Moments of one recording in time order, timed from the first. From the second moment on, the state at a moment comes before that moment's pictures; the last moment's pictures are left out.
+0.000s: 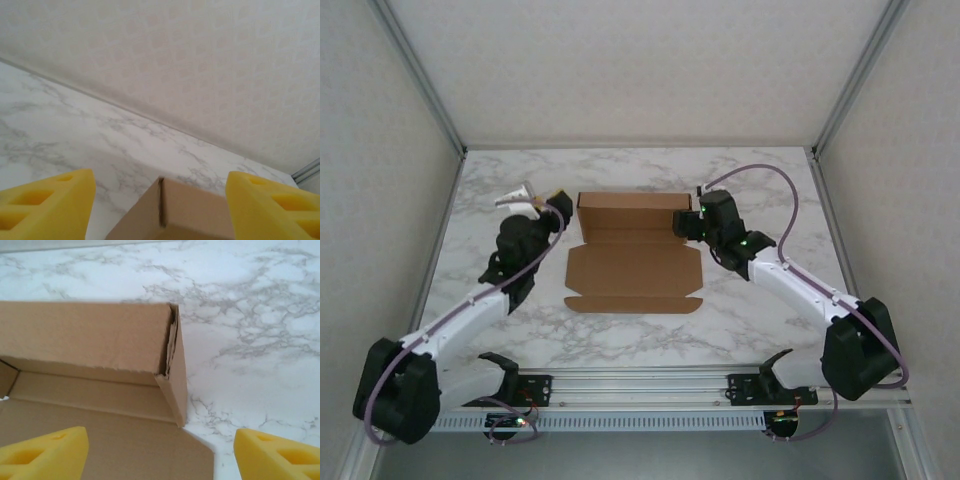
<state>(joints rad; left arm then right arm) -0.33 1.14 0.61 0.43 -0.22 -0.54 0.56 1.35 0.97 -0.24 0.19 0.35</state>
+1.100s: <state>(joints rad) -0.31 1.46 0.62 0.53 -0.07 -0.70 0.43 1.64 1.23 -0.32 0.04 0.41</state>
